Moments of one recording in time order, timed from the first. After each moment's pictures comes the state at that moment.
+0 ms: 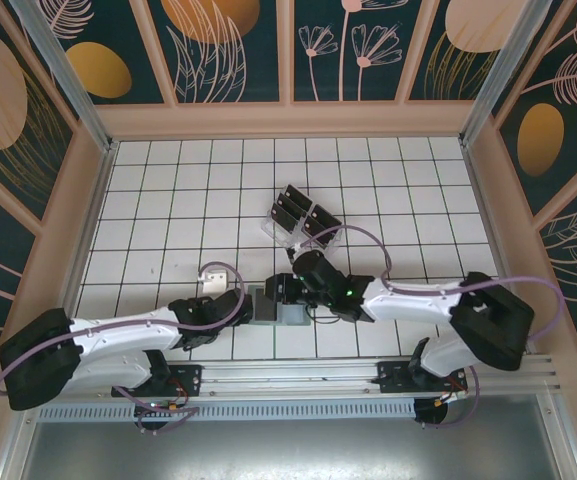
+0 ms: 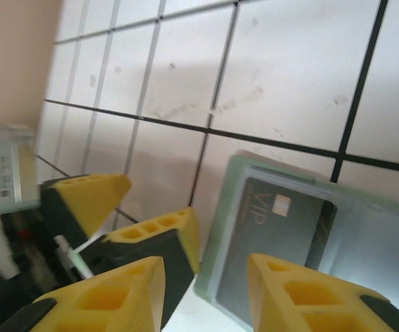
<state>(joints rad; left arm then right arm) -1.05 1.13 0.39 -0.38 -0.52 -1.01 1.07 1.39 0.66 0.12 -0.05 0.94</state>
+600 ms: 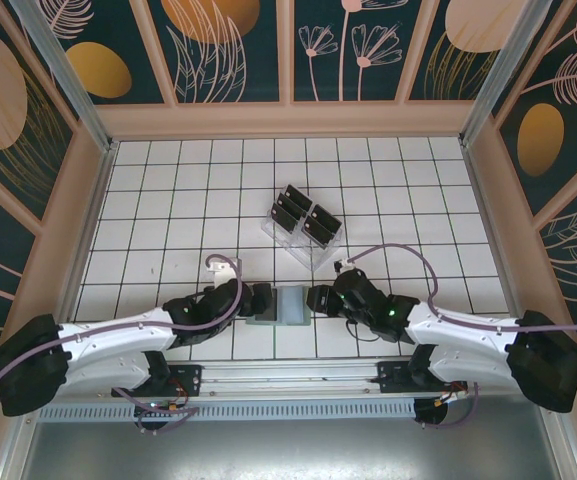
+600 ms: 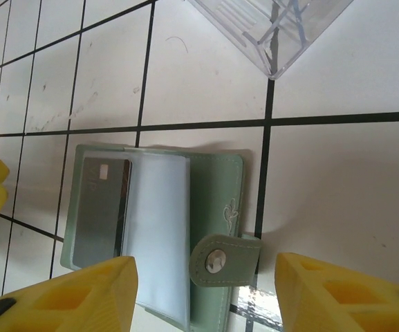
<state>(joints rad) -1.05 1.10 0.41 -0.12 -0.42 -0.93 1.00 1.05 0.36 -0.03 0.09 0.96</state>
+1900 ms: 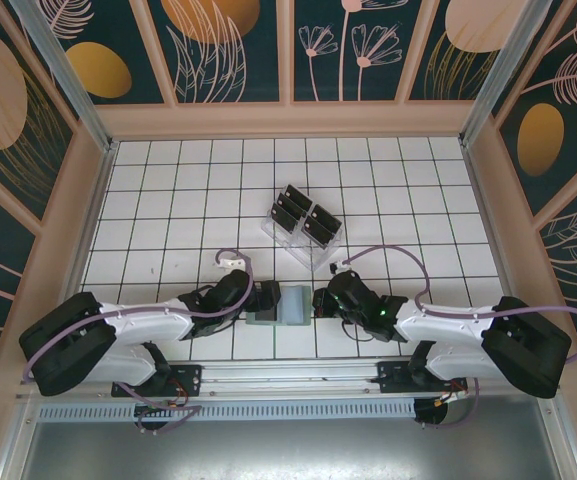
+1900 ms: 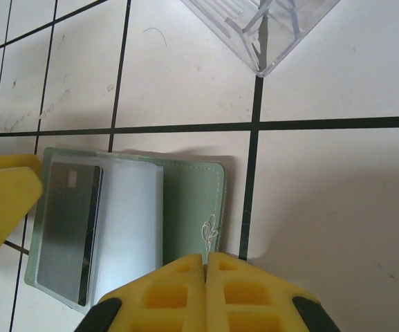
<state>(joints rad) -0.94 1.32 0.37 0.15 -0.21 -0.91 1.00 1.18 0.33 0.10 0.10 0.95</state>
